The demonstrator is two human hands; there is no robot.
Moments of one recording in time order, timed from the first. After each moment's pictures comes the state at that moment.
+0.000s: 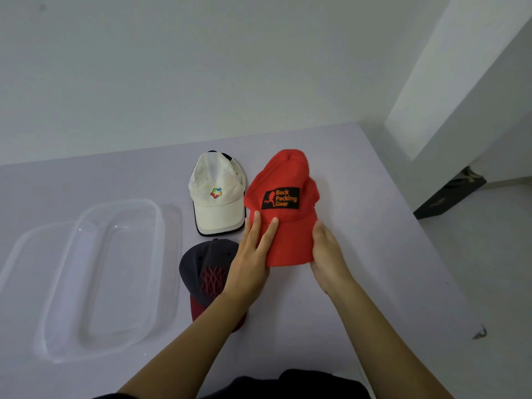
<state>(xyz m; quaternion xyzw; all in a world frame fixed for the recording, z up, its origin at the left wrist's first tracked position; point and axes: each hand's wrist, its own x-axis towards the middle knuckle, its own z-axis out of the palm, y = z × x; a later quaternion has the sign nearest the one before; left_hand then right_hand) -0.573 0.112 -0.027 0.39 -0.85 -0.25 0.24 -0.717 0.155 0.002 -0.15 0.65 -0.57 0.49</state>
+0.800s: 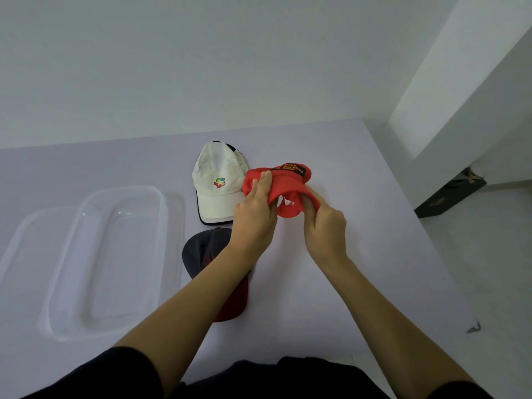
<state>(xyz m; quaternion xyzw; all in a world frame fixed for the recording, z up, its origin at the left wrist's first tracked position) -0.601 0.086 0.047 0.49 -0.77 -0.29 0.31 -0.712 0.143 0.030 -0.48 0.75 -0.45 0.10</state>
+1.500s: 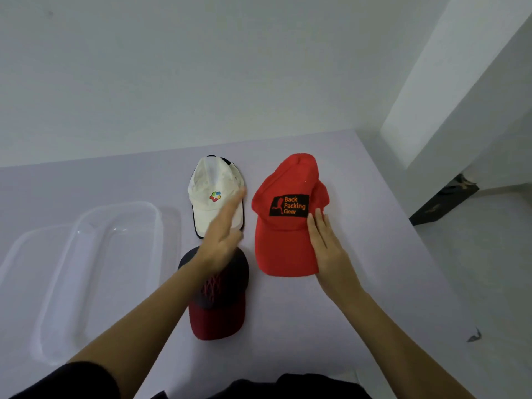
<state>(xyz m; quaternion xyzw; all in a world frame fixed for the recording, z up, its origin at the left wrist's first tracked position) -0.541 0.057 0.022 0.33 -0.78 -0.47 0.26 -0.741 0.182 -0.021 -0.66 0.69 -0.29 -0.01</state>
